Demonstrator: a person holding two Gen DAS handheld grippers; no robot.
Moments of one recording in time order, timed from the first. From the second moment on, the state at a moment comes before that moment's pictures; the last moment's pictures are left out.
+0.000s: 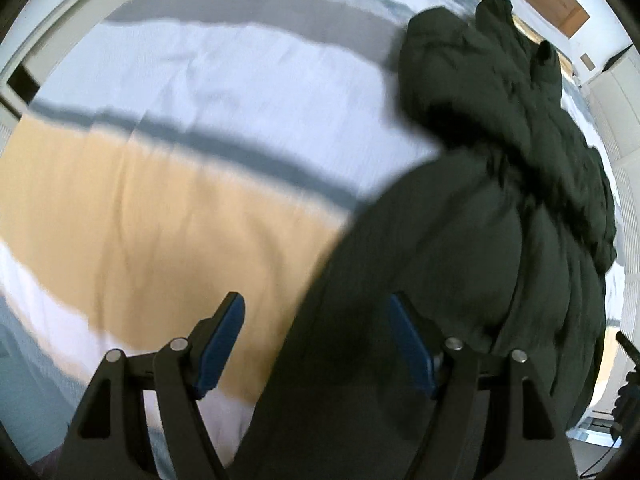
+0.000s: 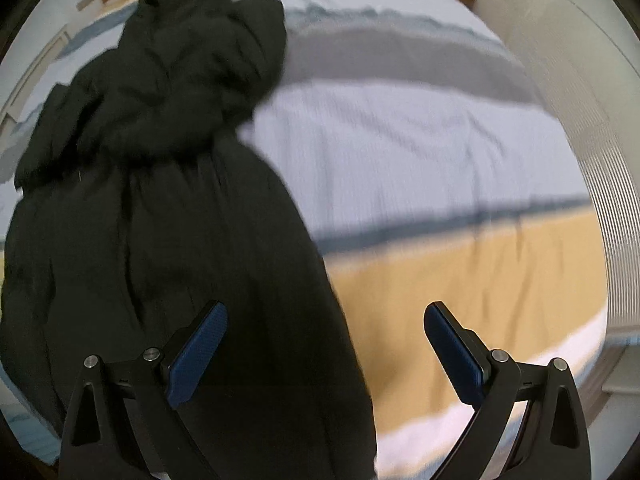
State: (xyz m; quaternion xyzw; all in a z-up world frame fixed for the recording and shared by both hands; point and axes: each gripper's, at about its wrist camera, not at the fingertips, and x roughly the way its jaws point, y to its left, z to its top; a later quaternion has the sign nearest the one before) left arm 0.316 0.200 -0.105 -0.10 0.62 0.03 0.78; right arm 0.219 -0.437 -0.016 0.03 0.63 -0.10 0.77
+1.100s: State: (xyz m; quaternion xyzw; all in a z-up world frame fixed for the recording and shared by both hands) left arm 0.862 -0.025 -0.142 -0.21 0.50 -0.16 0.83; right arm 0.774 -0.383 -0.044 0.13 0.44 0.06 0.89
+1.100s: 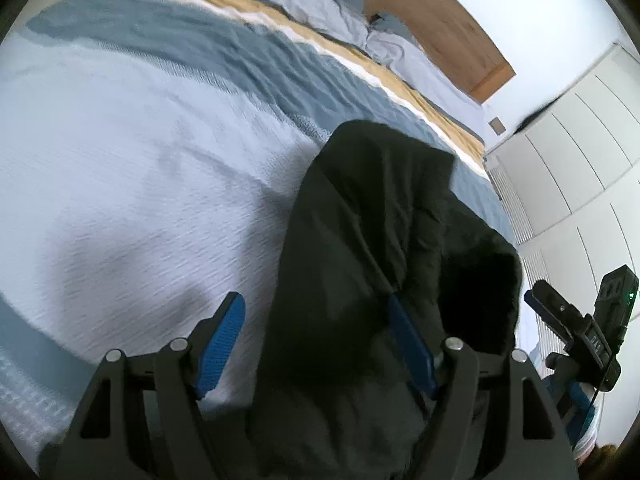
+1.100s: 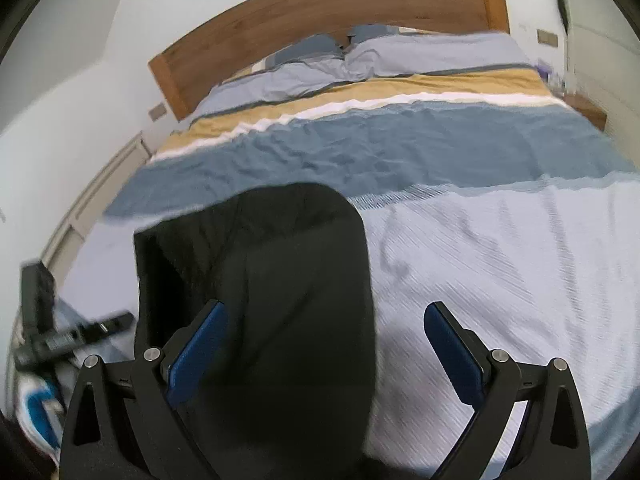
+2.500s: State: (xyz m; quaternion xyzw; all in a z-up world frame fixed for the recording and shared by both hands) left arm 0.633 0.003 -0.115 -0.15 0.49 -0.18 0.84; right arm 0.535 -0.363 -0.007 0.12 0.42 0.13 0.89
